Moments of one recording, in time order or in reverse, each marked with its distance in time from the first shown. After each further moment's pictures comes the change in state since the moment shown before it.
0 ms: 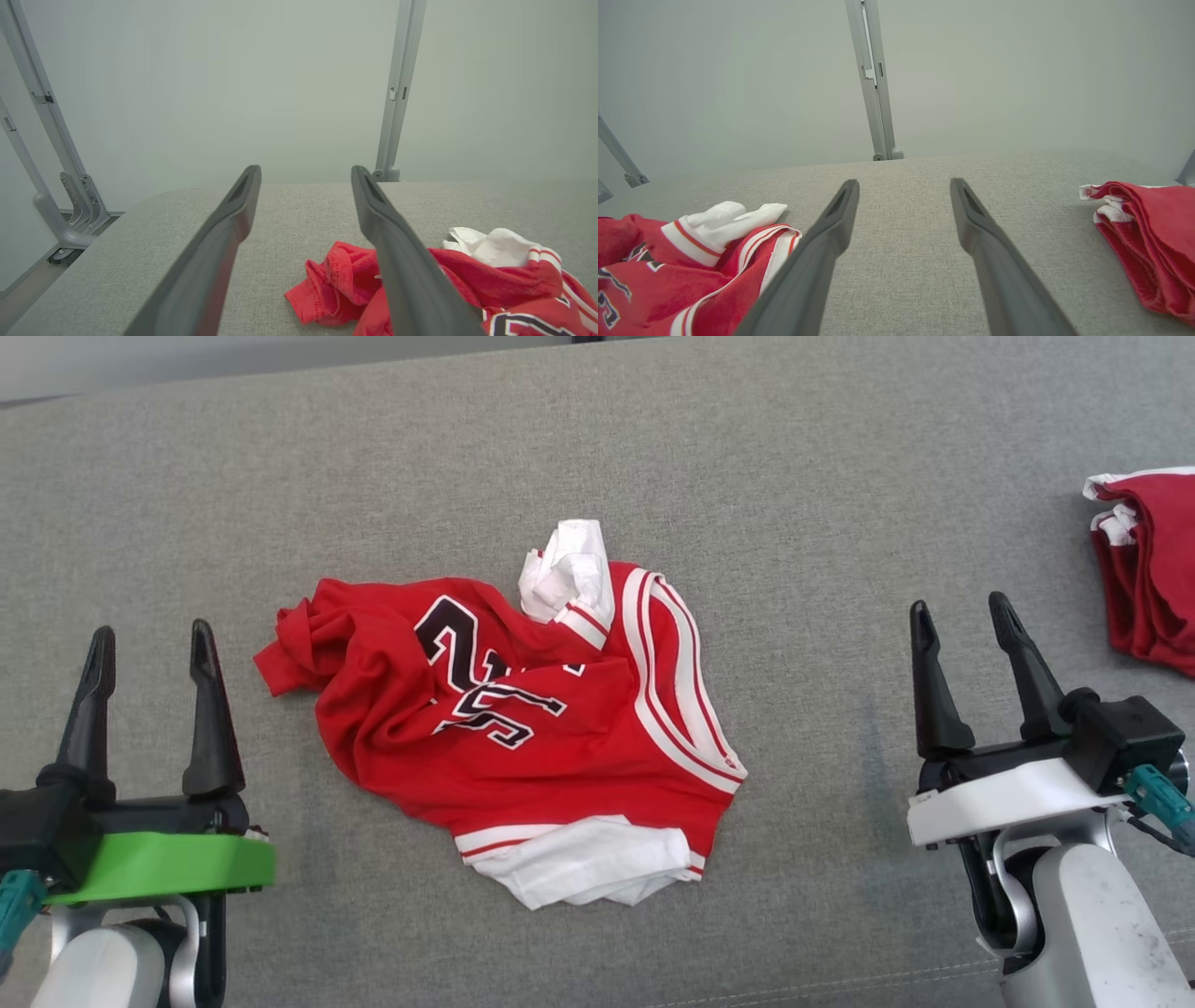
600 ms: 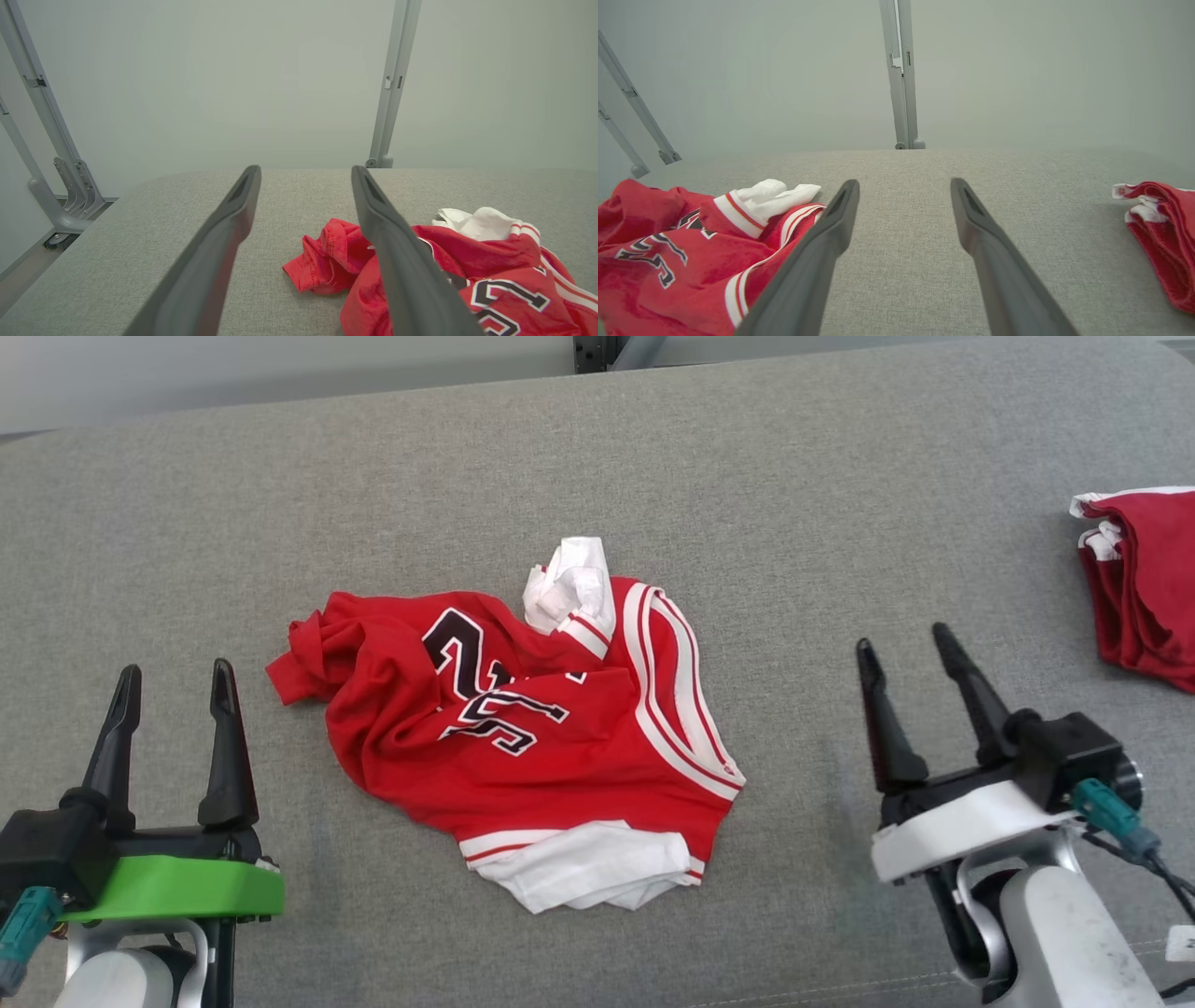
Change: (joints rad) left arm 0.046 0.008 -0.009 0.030 -0.034 -0.019 0.001; right arm 0.035 -0.017 0.057 -0.018 0.004 0.000 0.036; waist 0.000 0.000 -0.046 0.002
